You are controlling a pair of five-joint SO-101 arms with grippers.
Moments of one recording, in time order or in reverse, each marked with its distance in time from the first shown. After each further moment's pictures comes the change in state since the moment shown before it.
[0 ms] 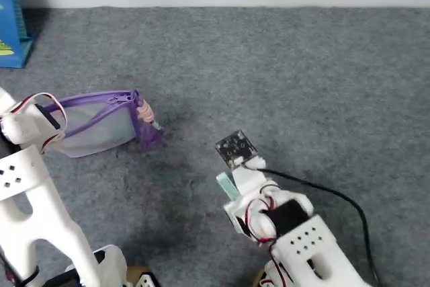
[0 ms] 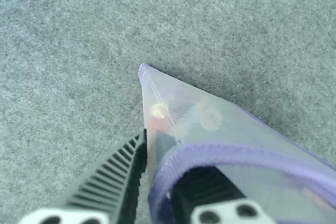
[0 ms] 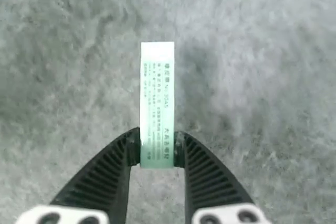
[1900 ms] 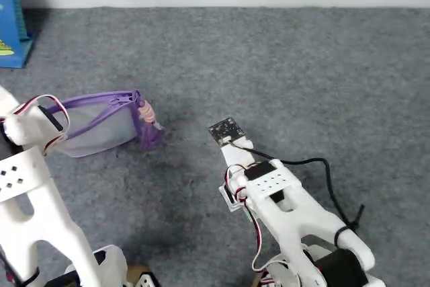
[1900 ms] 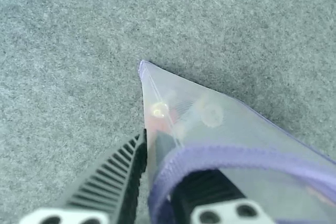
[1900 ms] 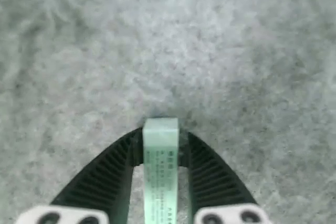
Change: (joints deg) left arm 1.1 -0.1 1.6 0.0 0.0; right arm 4.3 43.3 -11.8 -19.2 0.3
